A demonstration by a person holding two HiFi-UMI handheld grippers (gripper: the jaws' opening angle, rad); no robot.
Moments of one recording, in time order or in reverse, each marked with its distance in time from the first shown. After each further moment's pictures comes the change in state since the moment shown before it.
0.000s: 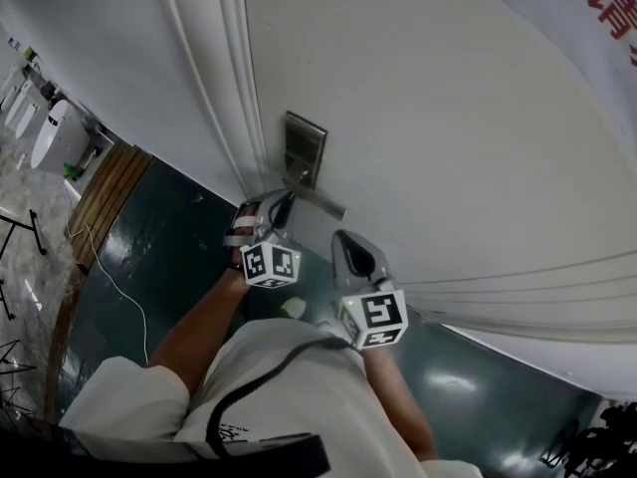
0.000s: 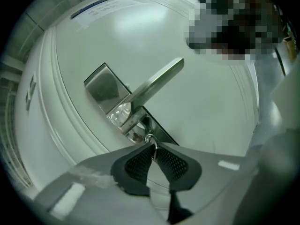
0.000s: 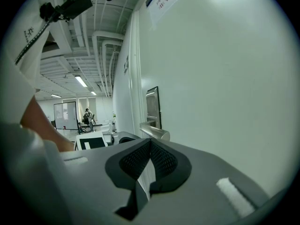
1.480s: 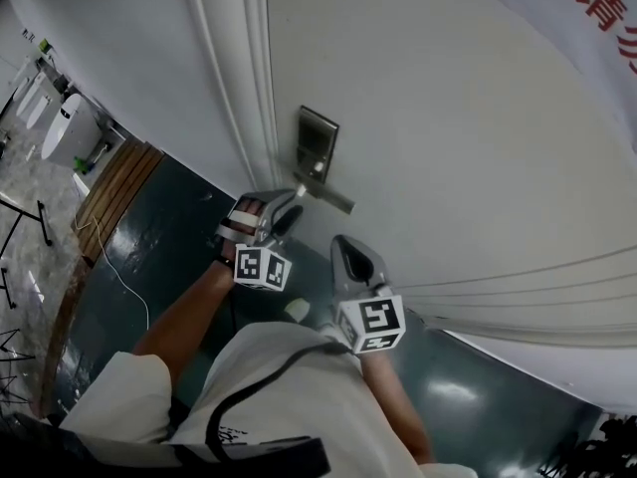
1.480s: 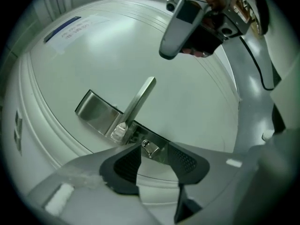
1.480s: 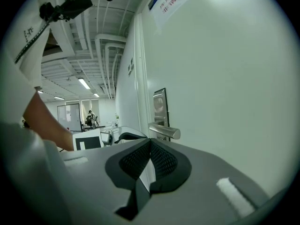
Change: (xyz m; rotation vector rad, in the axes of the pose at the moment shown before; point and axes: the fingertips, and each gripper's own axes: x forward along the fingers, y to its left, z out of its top) left arm -0.037 -0.009 0.009 0.294 -0.072 -0.105; right arm -0.013 0.026 -0.002 0.015 -0.014 0.034
